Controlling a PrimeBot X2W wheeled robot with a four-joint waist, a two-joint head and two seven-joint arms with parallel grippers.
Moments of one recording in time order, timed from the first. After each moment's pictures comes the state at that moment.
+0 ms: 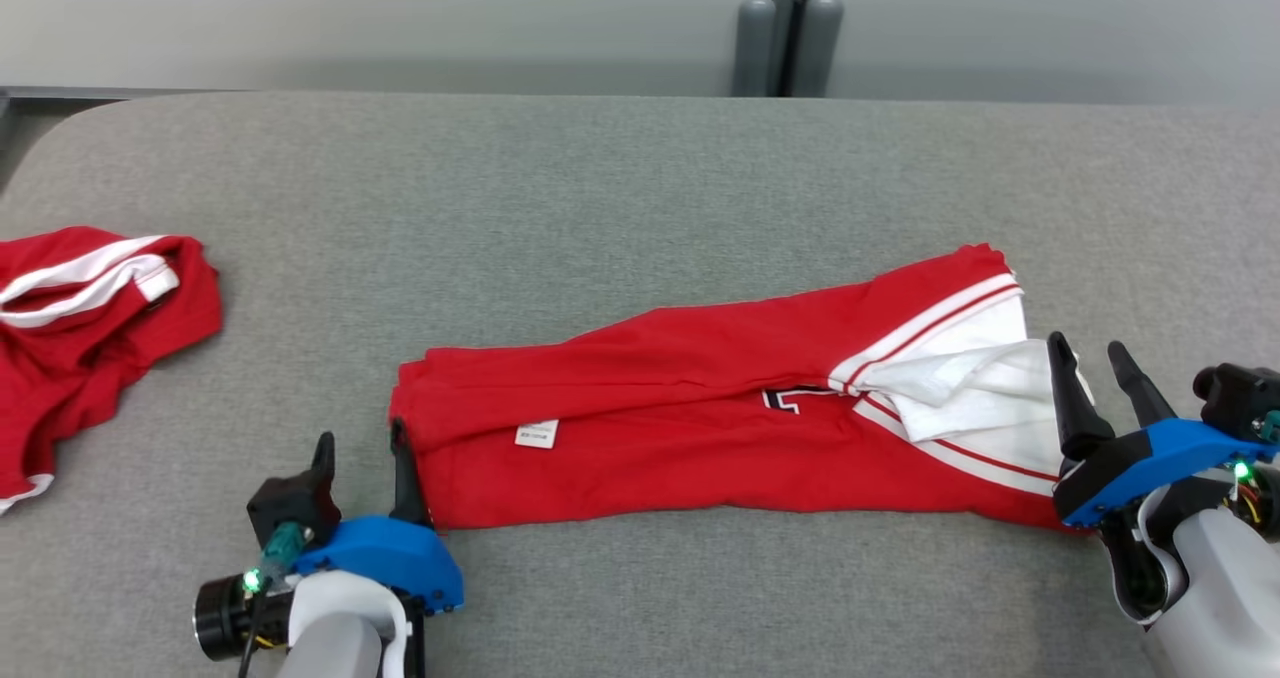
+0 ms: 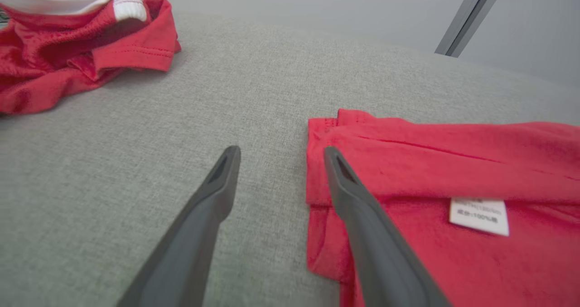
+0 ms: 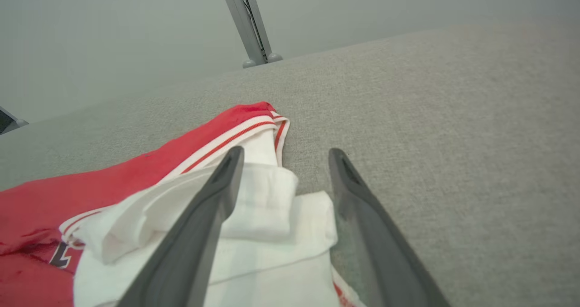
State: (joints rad) left arm -0.31 0.05 -0.15 0.70 -0.32 0.11 -0.26; right arm -0.48 -0.29 0.18 0.80 0.60 0.13 -0.26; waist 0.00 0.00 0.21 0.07
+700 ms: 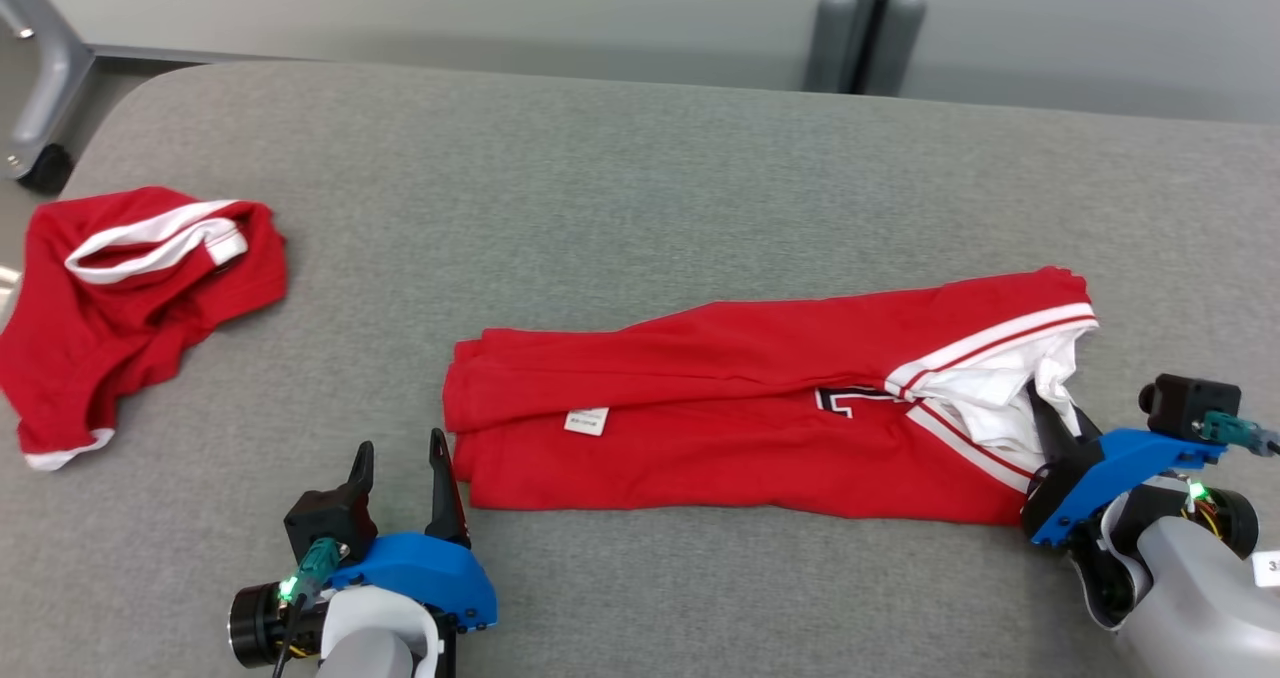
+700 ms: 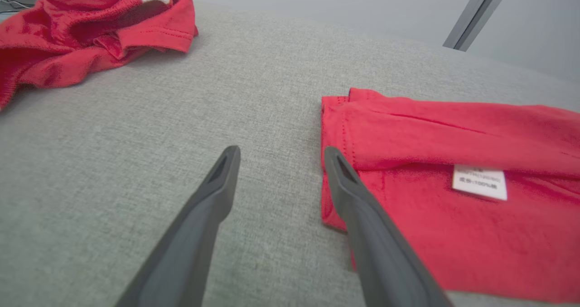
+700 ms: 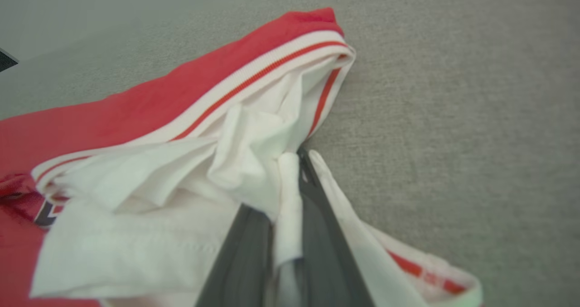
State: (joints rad) left arm -0.25 0.05 -0.24 0.62 -0.38 0.14 -0.26; right arm -0.57 -0.27 0.29 1.05 0.64 0.13 -0.20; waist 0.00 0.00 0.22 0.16
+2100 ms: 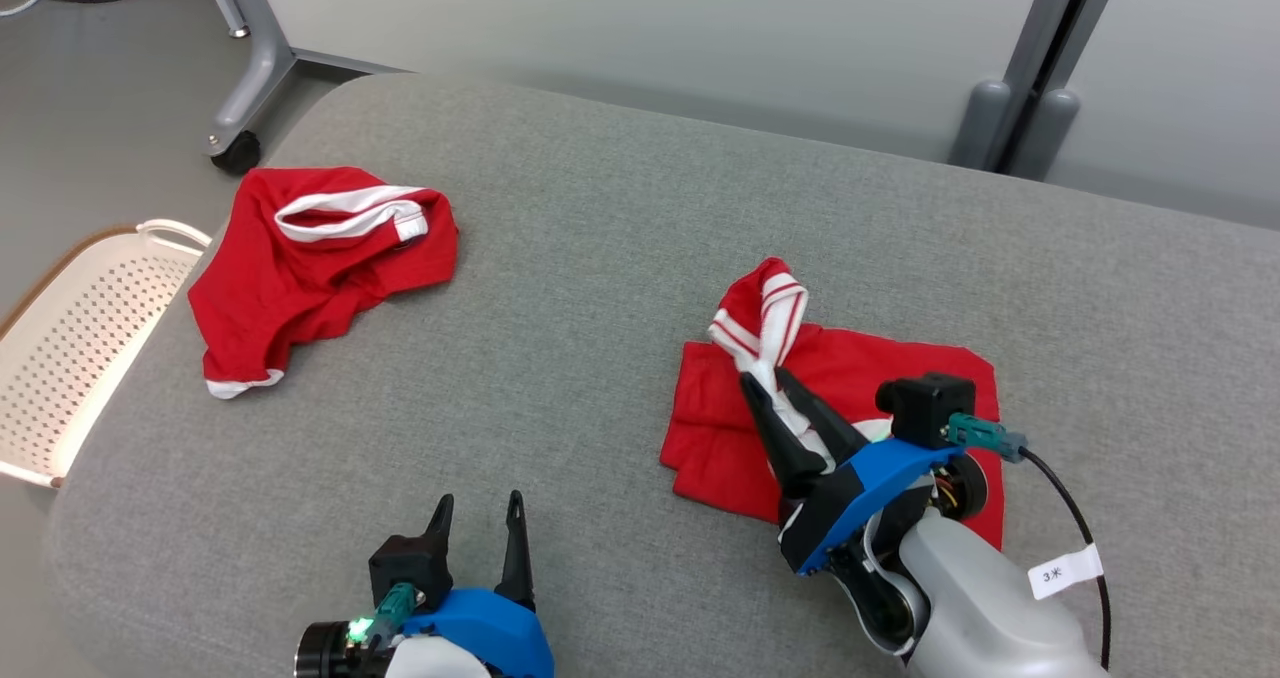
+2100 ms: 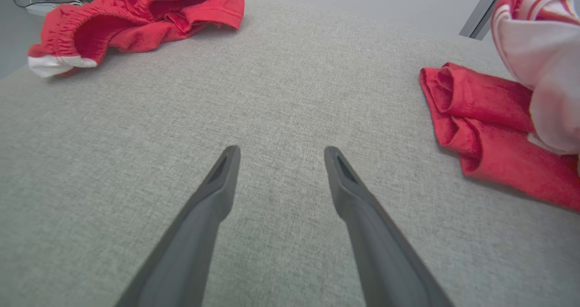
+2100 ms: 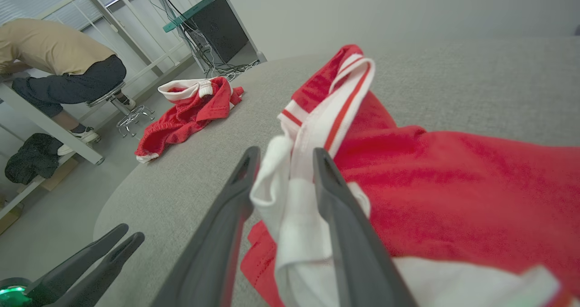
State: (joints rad) left arm -0.21 0.05 -0.43 0.66 -0.42 0.13 -0.26; right arm -0.55 -0.07 0.58 0.80 0.71 0.13 -0.26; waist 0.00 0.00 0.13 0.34
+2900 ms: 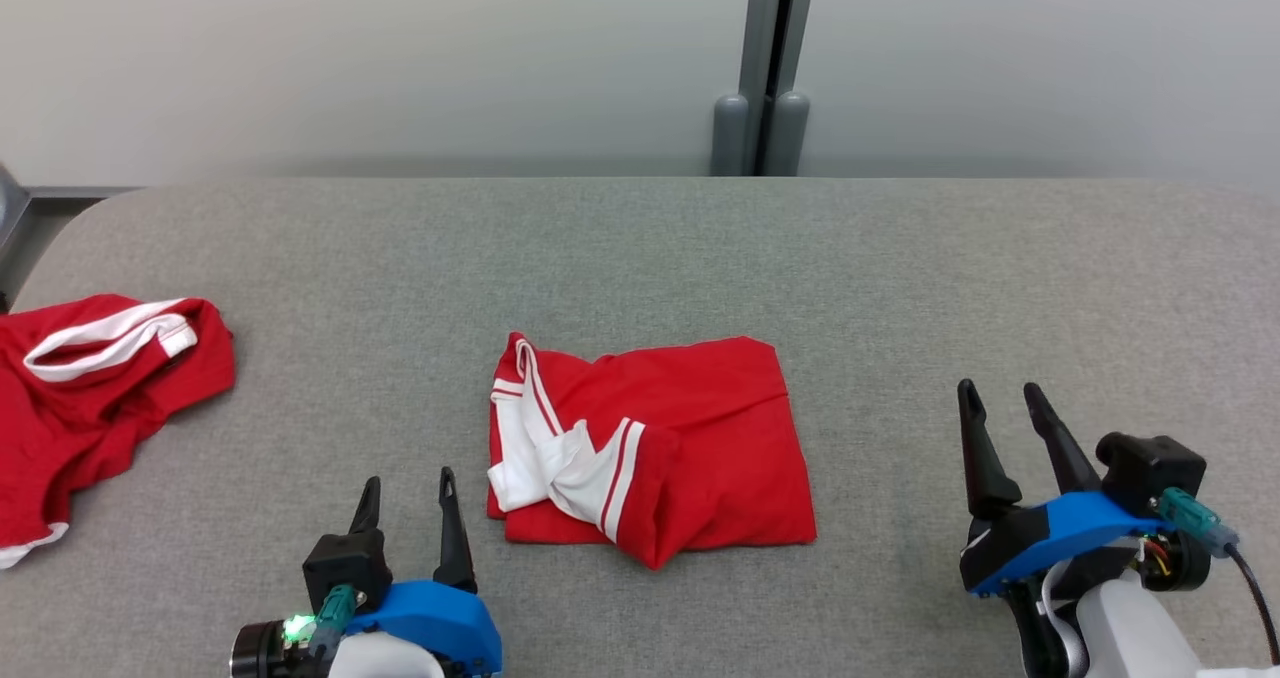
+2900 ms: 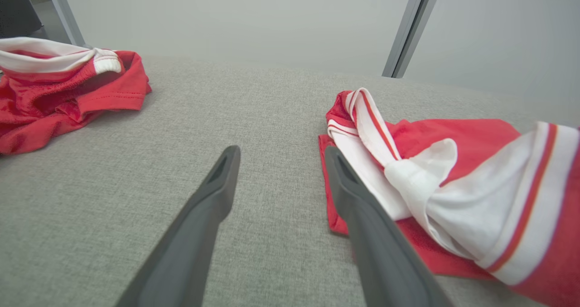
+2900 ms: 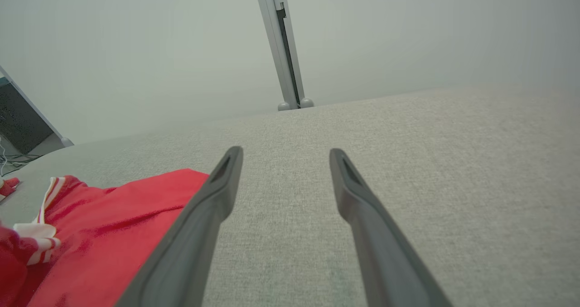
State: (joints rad) left arm -0.17 0.05 -0.26 0.55 -0.29 0.16 -0.26; right arm -0.31 -0.08 0.00 0.57 0.30 0.13 -0.26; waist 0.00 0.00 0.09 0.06
